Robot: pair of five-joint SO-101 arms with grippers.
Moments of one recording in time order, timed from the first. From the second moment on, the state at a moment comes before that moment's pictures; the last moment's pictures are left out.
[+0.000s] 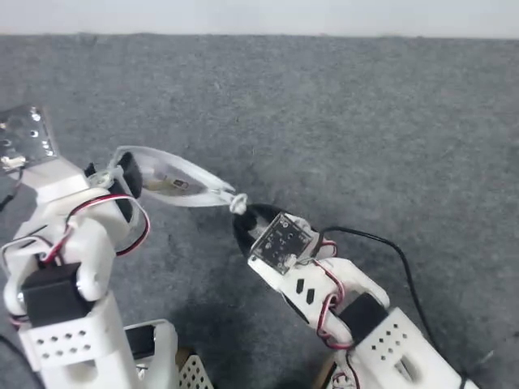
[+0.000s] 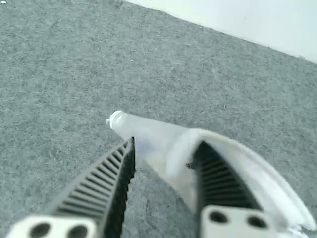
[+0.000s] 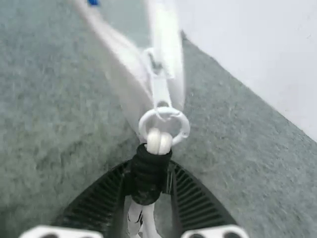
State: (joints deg) left arm -18.0 -58.1 28.9 79.8 14.1; right arm -45.0 -73.5 78.6 26.2 17.5
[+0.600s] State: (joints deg) left arm 3.4 -58.0 34.3 63.0 1.7; right arm -50.0 -96.3 78.6 51.0 19.1
